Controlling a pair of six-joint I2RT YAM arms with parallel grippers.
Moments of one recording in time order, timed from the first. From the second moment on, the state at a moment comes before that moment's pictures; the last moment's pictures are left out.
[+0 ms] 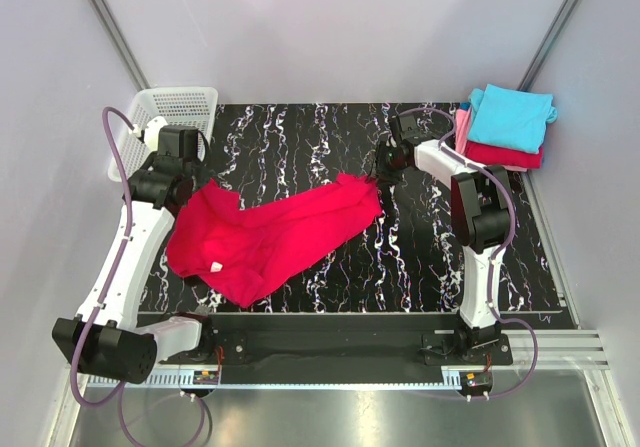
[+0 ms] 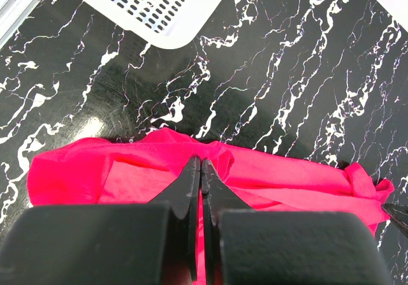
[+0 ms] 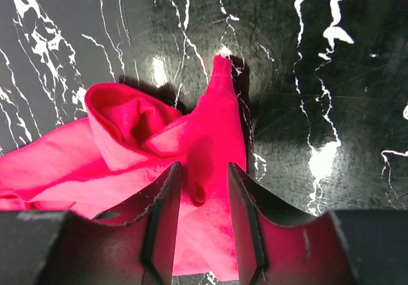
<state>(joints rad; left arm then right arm) -0.17 1.18 1.28 -0.84 -0.40 -0.71 0.29 2.11 1.58 -0.49 -0.23 0.50</state>
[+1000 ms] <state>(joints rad) -0.17 1.19 1.28 -0.84 -0.40 -0.71 0.29 1.92 1.46 -0.45 -0.57 0.49</state>
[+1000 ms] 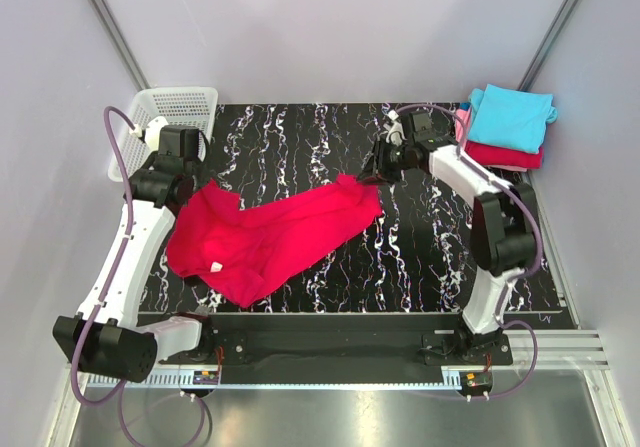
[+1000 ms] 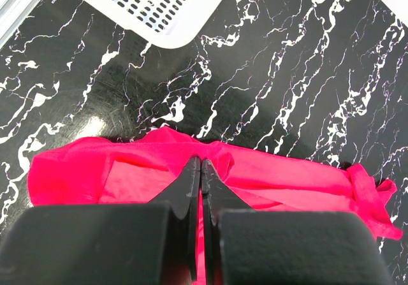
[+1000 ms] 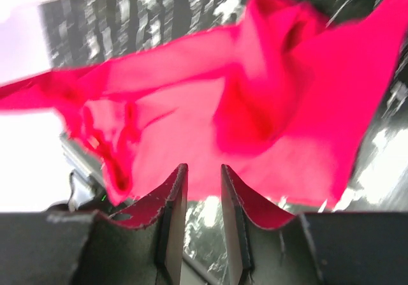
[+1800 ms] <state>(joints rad) -0.17 1.20 1.28 -0.84 -0.40 -0.71 0.29 1.96 1.53 -0.52 -0.32 0.38</state>
